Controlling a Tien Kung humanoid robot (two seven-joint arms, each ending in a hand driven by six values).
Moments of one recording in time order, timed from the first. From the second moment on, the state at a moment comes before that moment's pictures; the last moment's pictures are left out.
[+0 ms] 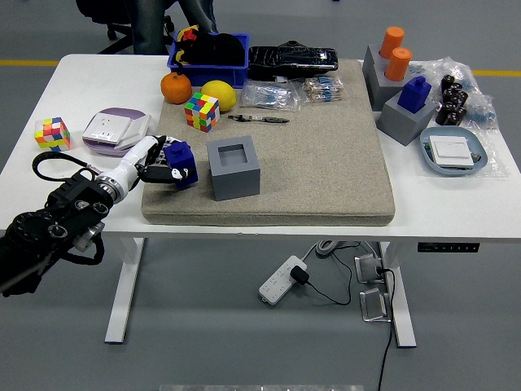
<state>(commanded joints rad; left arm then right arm) -0.86 0.28 -0.26 -0.62 0.62 0.15 -0.28 -0.04 -0.27 1.48 0.37 -1.25 0.14 -0.14</state>
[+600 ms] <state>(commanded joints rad) -0.95 0.33 -0.32 -0.77 0.71 0.15 -0.28 -0.04 -0.27 1.49 0.37 -1.25 0.14 -0.14</state>
